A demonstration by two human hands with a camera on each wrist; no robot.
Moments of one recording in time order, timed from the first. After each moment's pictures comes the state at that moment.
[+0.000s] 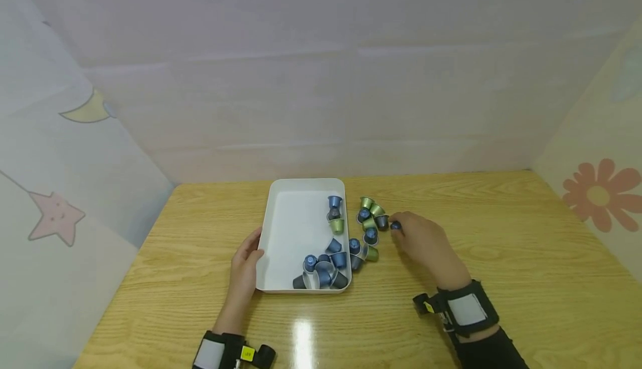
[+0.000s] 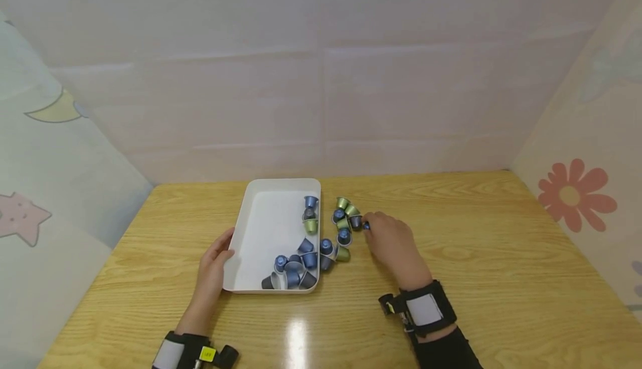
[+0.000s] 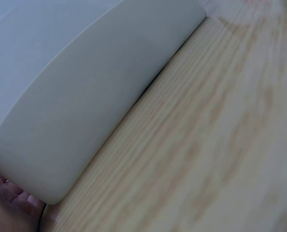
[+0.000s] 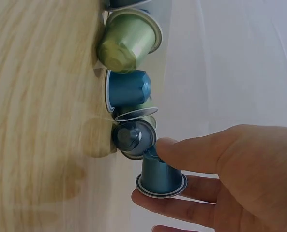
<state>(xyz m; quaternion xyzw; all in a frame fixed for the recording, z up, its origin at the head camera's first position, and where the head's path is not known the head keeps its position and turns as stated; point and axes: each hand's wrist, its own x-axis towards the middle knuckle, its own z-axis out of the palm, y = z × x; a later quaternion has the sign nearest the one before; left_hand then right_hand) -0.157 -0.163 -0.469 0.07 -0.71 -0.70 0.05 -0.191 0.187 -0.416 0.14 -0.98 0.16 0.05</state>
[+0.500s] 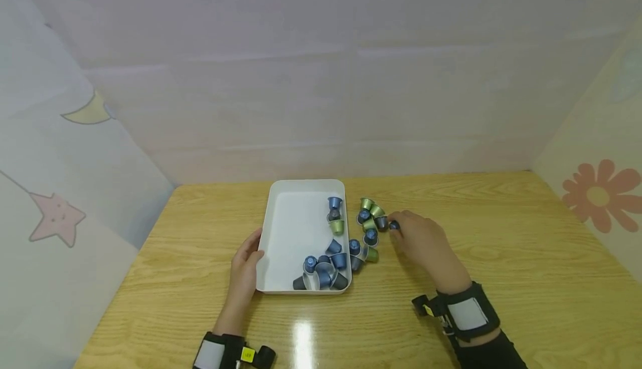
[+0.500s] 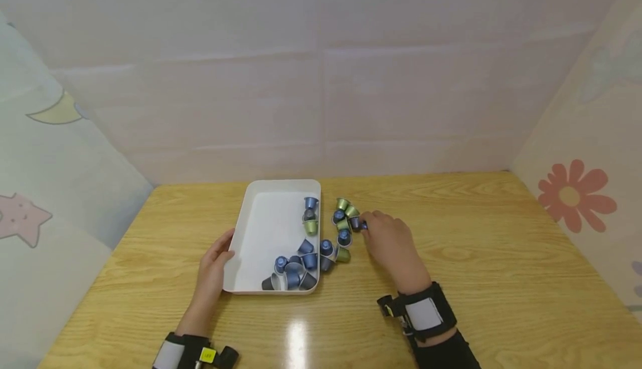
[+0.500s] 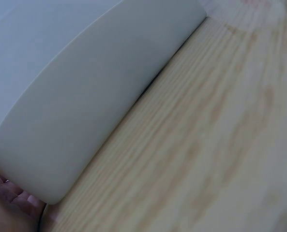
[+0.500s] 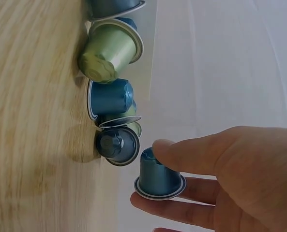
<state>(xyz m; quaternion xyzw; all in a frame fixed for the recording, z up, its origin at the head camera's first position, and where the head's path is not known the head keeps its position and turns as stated) -0.155 -0.163 -0.467 0.06 -0.71 -0.70 0.05 -0.186 0.179 -0.404 0.15 -0.98 0.13 0.07</state>
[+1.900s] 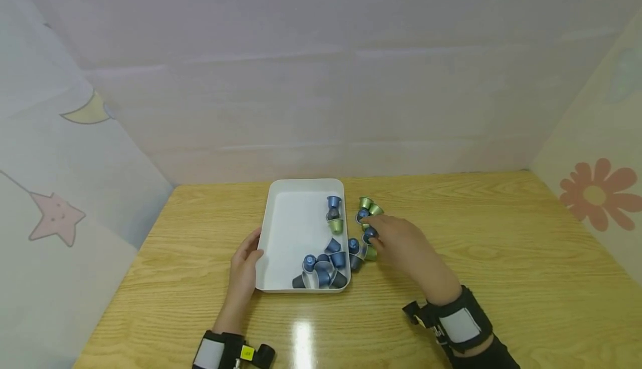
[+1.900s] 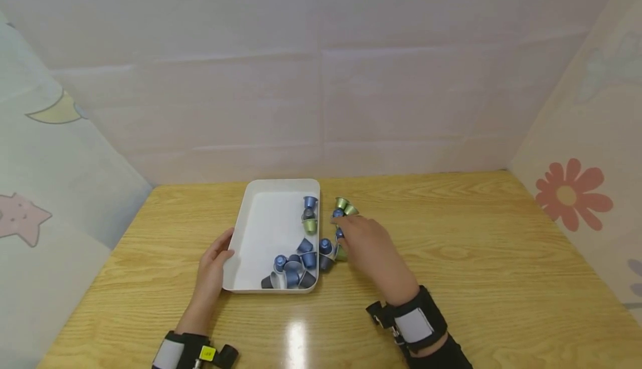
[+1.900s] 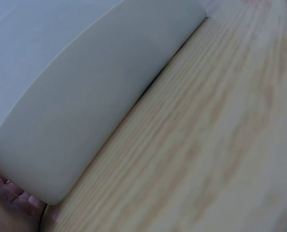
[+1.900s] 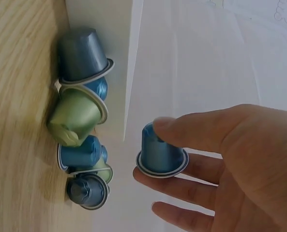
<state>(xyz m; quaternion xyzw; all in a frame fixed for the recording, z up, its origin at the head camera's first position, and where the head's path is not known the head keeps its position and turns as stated) -0.156 -0.163 -0.467 0.08 -0.71 -0.69 0.05 -0.170 0.146 -0.390 0.23 -0.96 0.14 0.07</state>
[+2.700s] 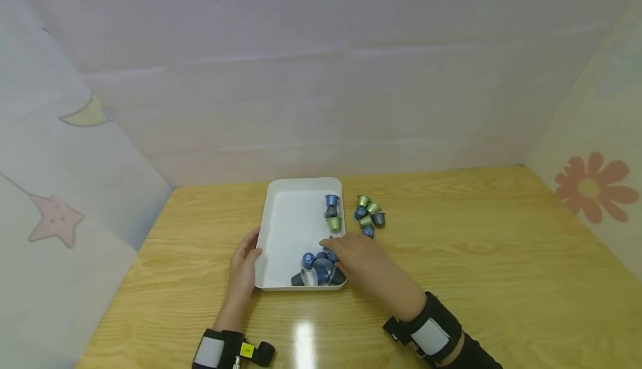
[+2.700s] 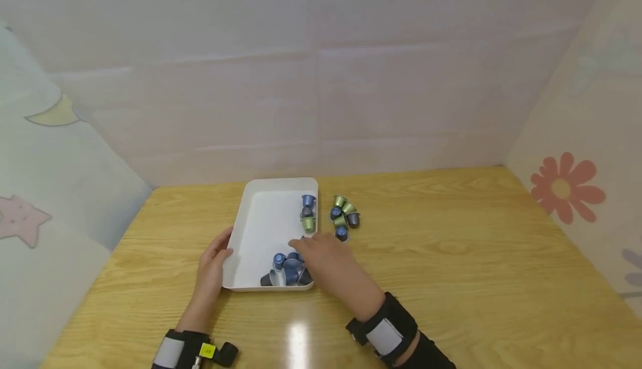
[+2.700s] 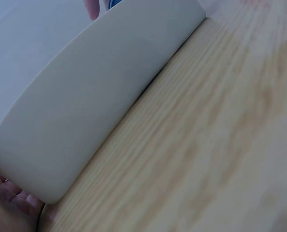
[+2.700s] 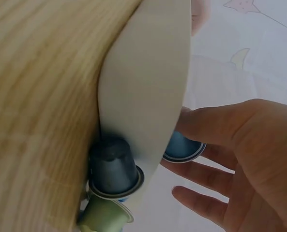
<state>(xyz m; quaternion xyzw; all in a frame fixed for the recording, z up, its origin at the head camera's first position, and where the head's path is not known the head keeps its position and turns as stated) -0.161 -0.166 -0.463 0.07 -0.72 -0.69 0.05 -0.147 0.095 -0.402 0.37 -0.91 0.10 0.13</state>
